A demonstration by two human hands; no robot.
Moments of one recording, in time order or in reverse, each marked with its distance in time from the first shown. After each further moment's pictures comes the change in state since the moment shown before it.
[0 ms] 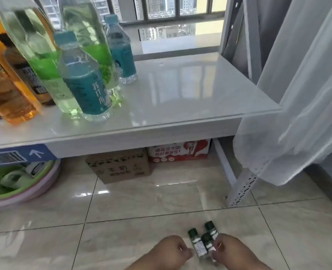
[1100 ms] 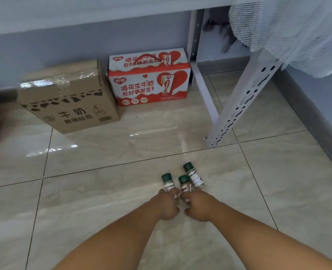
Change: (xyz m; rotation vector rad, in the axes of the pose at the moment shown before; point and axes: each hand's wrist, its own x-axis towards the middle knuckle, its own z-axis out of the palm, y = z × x) left_hand 0.114 -0.034 0.119 0.276 -0.241 0.018; right_hand 0.078 0.064 0.095 -0.230 -0.186 -0.065
